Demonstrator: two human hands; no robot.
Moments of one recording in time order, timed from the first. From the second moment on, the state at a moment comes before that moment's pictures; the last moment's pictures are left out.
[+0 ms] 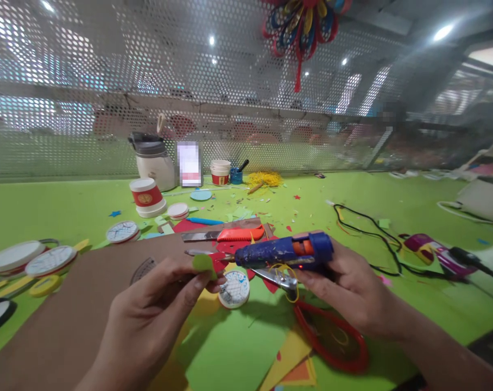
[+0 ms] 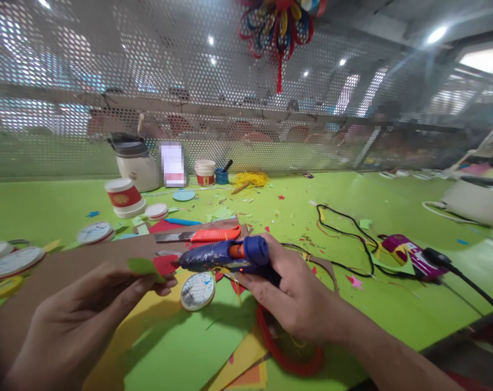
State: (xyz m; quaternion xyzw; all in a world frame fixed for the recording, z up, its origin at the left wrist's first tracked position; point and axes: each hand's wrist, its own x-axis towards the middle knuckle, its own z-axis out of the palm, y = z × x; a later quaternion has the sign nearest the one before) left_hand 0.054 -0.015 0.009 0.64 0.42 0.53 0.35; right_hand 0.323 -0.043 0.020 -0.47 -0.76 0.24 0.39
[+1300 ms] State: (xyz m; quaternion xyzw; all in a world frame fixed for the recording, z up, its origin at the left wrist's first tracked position) left_hand 0.057 -0.007 0.011 0.55 0.38 0.52 0.53; right_hand 0.358 0.059 -0.011 -0.37 -0.90 0.00 0.24
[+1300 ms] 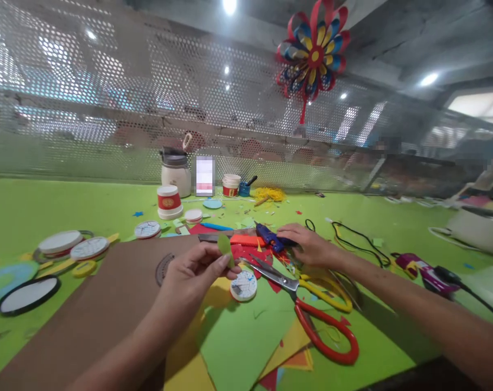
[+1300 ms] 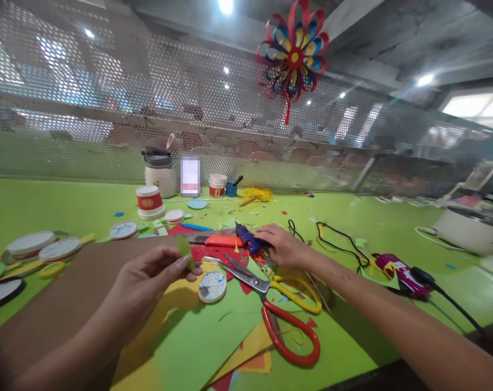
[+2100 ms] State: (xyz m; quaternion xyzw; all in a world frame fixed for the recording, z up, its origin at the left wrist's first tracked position) left_hand 0.056 -0.010 0.003 0.57 0.32 0.47 0.60; right_hand 0.251 0.010 0.043 -0.36 -0.52 0.64 0.44
